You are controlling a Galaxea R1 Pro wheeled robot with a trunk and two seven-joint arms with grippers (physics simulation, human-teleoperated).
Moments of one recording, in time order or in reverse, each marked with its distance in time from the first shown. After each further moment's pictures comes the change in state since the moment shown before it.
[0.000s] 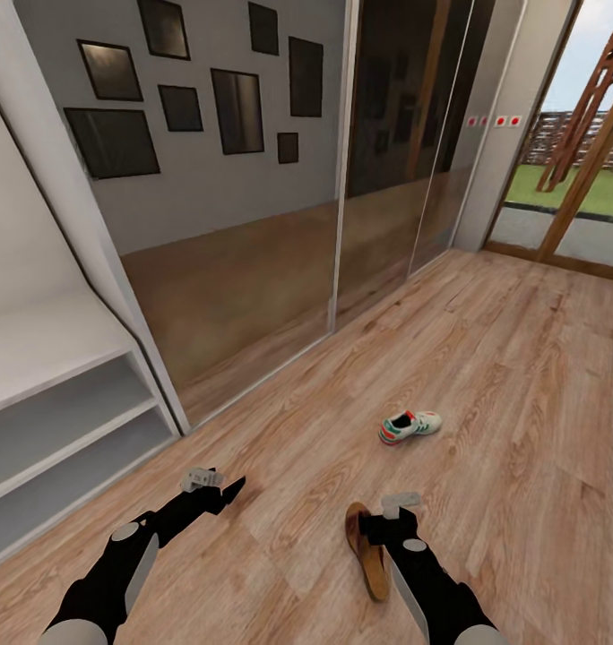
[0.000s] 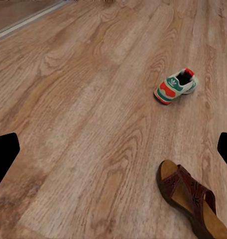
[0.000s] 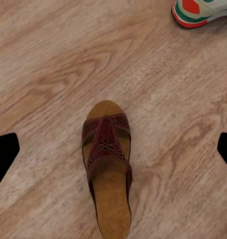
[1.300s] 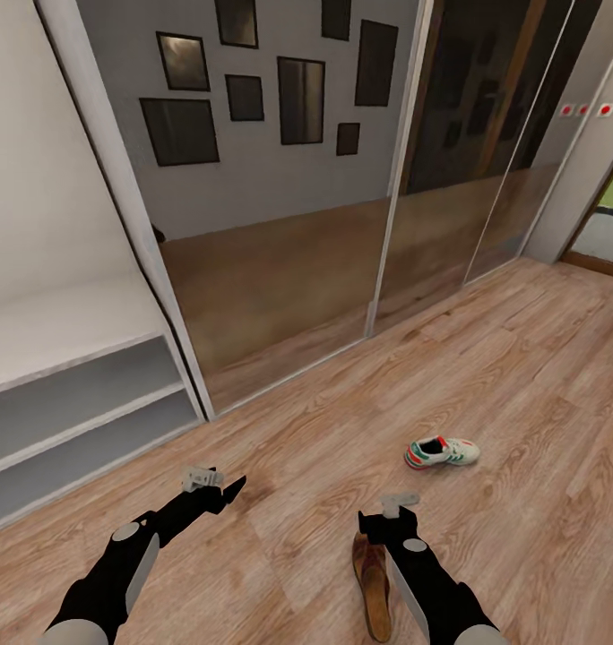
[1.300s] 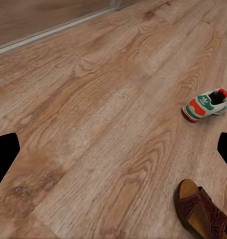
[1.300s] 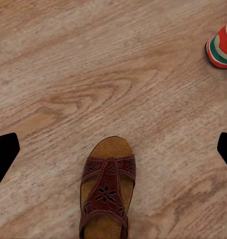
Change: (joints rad) left arm 0.000 -0.002 0.000 -0.001 0.000 -0.003 0.000; right arm 0.000 -0.001 0.002 -0.001 0.001 -0.008 -0.001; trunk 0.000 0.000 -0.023
